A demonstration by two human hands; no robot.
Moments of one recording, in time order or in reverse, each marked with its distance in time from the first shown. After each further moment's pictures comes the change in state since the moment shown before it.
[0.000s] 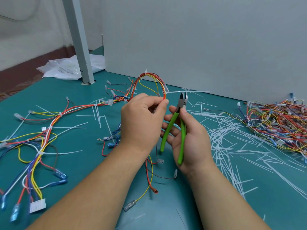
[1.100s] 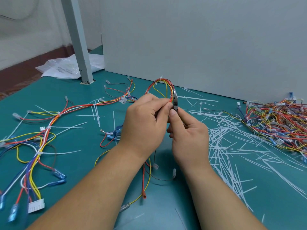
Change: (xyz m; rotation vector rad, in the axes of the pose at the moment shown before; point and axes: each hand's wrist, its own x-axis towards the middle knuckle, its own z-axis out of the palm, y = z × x) left_hand -0.007 0.002 -0.007 0.091 -0.132 0.240; right_hand -0.007 0.001 0.002 -0.601 0.040 -0.474
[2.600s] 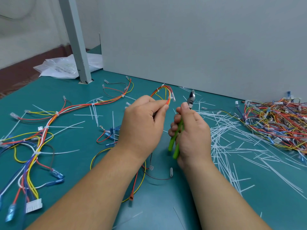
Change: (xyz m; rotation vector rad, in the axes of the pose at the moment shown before) left_hand -0.003 -0.001 0.000 0.036 -0.006 -0.020; right_hand 0.010 0.003 -0.003 0.465 0.118 0.335
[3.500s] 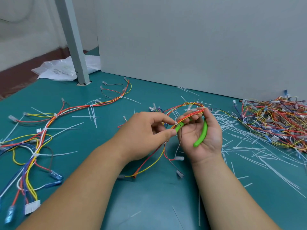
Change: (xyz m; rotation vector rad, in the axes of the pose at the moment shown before) left_hand -0.003 -0.013 -0.012 -0.268 -0.649 -0.260; right_hand 0.028 -0.012 -0.026 0.877 -0.032 0.319
